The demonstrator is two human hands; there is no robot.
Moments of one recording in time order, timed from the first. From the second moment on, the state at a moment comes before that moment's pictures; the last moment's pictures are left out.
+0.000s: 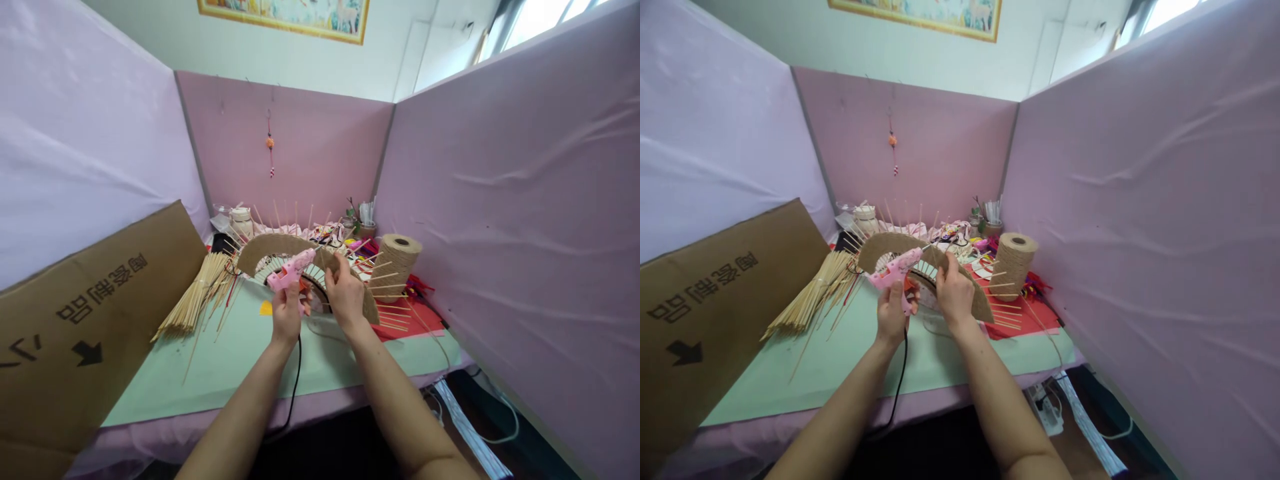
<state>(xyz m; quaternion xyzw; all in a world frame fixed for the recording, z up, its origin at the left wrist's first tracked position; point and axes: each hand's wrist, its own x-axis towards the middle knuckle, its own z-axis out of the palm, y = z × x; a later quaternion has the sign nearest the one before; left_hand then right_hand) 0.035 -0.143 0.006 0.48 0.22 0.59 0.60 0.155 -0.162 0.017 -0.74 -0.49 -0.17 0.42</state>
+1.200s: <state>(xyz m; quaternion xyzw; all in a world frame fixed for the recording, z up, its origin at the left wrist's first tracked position) 0.051 -0.127 -0.012 0.47 0.21 0.59 0.62 0.154 -0.165 0.019 -0.75 -0.49 -0.16 0.40</state>
